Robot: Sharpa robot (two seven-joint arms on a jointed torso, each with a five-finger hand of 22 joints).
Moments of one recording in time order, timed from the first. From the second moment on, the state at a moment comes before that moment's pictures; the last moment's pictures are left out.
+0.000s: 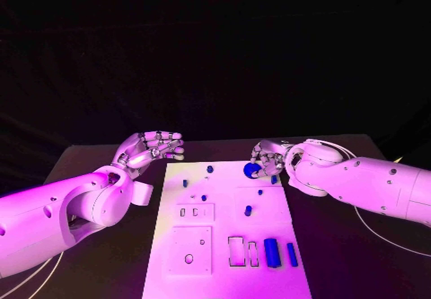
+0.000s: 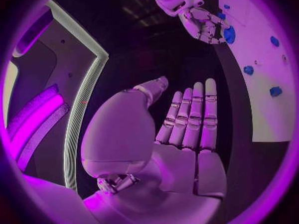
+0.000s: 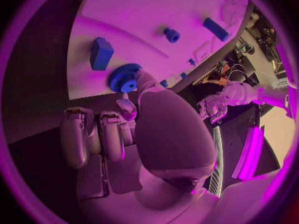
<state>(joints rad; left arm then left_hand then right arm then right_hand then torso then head) 1.19 -0.94 0.00 1.59 -0.13 -0.32 0.47 1.35 -0.19 0.52 0.07 0.09 0.83 0.21 0.27 0.18 1.04 0.18 0.07 0.07 1.00 0.13 0.26 0.30 0.17 0.85 0.22 0.58 0.26 1.35 -0.71 -0.16 1.33 -1.35 -0.20 -0.24 1.47 -0.18 0.10 0.29 0.28 0.72 0.17 0.47 0.46 1.14 0.09 1.26 1.08 1.47 0.02 1.55 1.31 0.05 1.46 0.13 1.46 1.31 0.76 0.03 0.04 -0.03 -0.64</state>
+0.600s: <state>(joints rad) 1.19 -0.94 0.00 1.59 -0.12 -0.31 0.47 1.35 -0.19 0.52 0.07 0.09 0.83 0.21 0.27 0.18 1.04 0.18 0.07 0.07 1.00 0.13 0.26 0.30 0.17 0.85 0.22 0.58 0.26 1.35 -0.70 -0.16 1.32 -1.36 -0.19 -0.24 1.51 -0.17 0.30 0.28 0.18 0.79 0.16 0.44 0.39 1.18 0.08 1.28 1.11 1.47 0.02 1.55 1.31 0.05 1.47 0.12 1.47 1.31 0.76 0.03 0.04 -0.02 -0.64</state>
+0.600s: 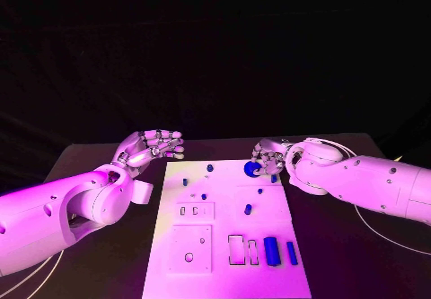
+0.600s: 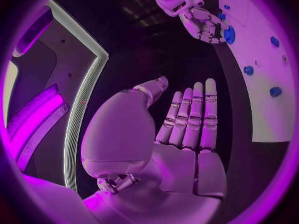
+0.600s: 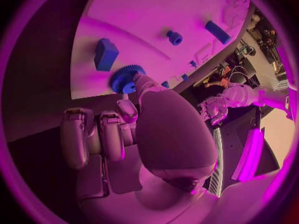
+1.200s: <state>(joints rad) 1.19 -0.94 0.00 1.59 -0.12 -0.31 0.47 1.35 -0.19 0.52 0.07 0.09 0.83 0.21 0.27 0.18 1.04 0.18 0.07 0.07 1.00 0.13 0.26 0.30 0.17 0.85 0.22 0.59 0.26 1.34 -0.70 -0.16 1.39 -1.44 -0.30 -0.24 1.45 -0.23 0.47 0.24 0.18 0.86 0.14 0.43 0.37 1.27 0.06 1.34 1.21 1.47 0.00 1.55 1.31 0.03 1.47 0.11 1.50 1.31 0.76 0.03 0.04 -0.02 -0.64</state>
